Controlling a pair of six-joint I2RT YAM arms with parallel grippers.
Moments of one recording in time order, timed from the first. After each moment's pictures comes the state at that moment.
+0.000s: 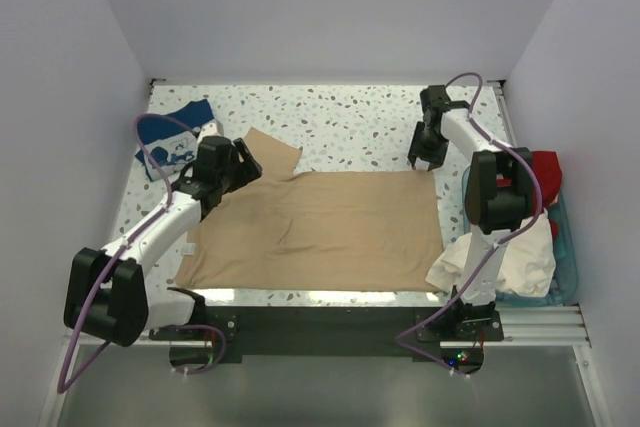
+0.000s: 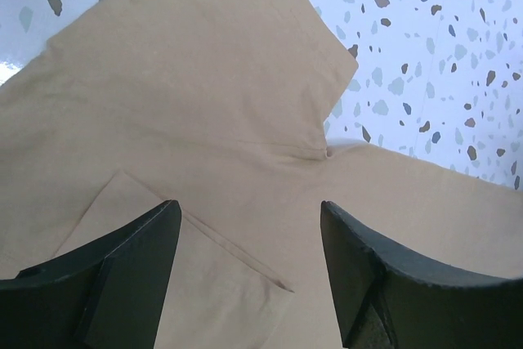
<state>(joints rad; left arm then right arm) -0.28 1.27 0.78 -0.19 -0.13 -0.69 0.11 2.01 1.58 -0.85 0.14 0.42</state>
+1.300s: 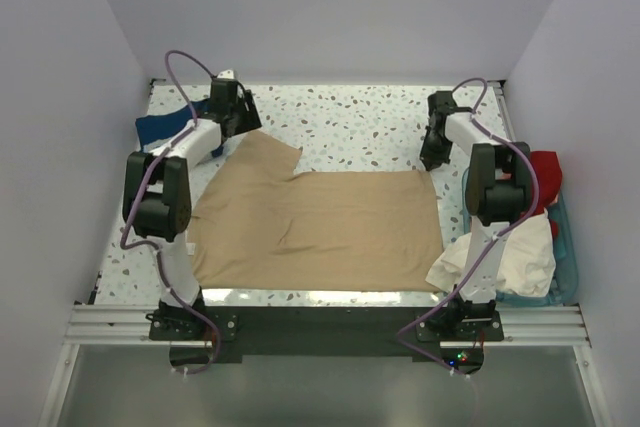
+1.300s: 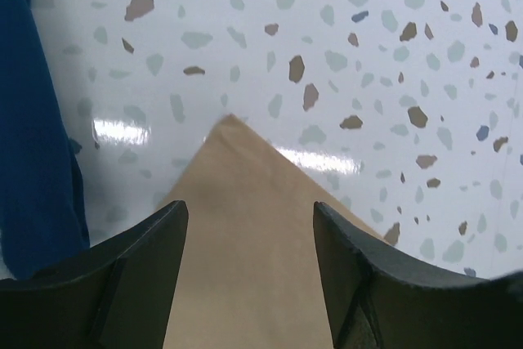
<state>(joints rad) -0.17 1.90 1.39 -0.19 -0.09 -0.42 0.05 2.11 1.58 -0.74 0.17 0.38</state>
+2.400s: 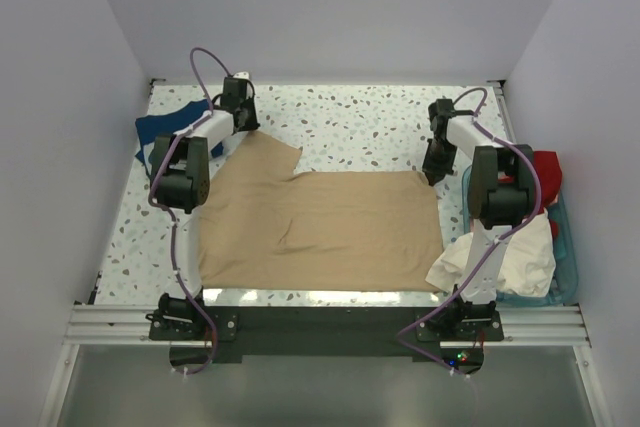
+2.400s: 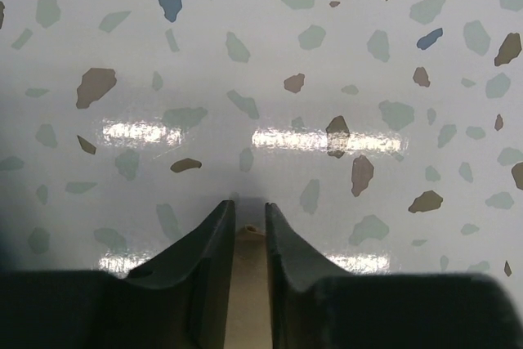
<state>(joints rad) -0.14 2.30 1.74 -0.21 -0.07 -0.24 0.04 2.06 1.52 -0.87 0.17 0.40</state>
